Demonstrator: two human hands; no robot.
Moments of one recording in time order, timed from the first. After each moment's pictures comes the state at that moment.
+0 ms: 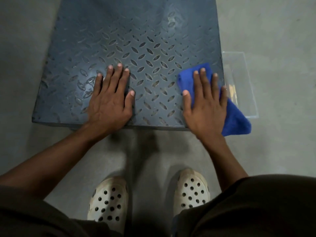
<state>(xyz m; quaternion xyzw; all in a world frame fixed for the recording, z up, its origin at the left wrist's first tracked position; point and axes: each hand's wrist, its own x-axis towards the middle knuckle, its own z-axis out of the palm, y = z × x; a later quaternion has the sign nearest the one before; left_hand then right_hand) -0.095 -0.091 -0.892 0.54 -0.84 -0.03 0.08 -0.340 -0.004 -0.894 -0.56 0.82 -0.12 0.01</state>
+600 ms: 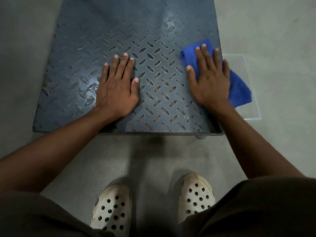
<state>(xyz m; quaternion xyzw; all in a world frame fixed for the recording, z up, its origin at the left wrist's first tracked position) -0.088 -0.102 -0.904 0.57 -0.82 -0.08 0.08 -0.356 -0.069 -0.898 -0.62 0.78 -0.10 0.03</state>
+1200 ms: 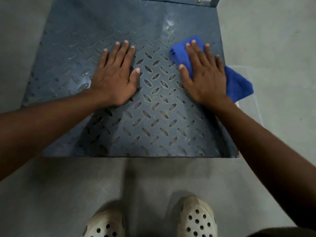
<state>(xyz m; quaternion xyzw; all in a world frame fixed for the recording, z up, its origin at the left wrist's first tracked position) -0.100 -0.132 -0.897 0.52 -0.85 -0.08 0.02 -0.359 -0.066 -0.906 -0.66 0.75 -0.09 0.04</state>
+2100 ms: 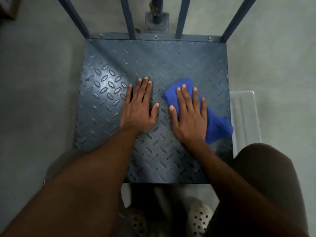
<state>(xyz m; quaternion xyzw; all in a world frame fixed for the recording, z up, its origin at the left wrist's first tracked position) -0.142 -0.096 -1.012 0.51 -0.85 -0.05 0.12 -0.314 -0.010 -0.987 -0.62 0.78 -0.09 0.03</state>
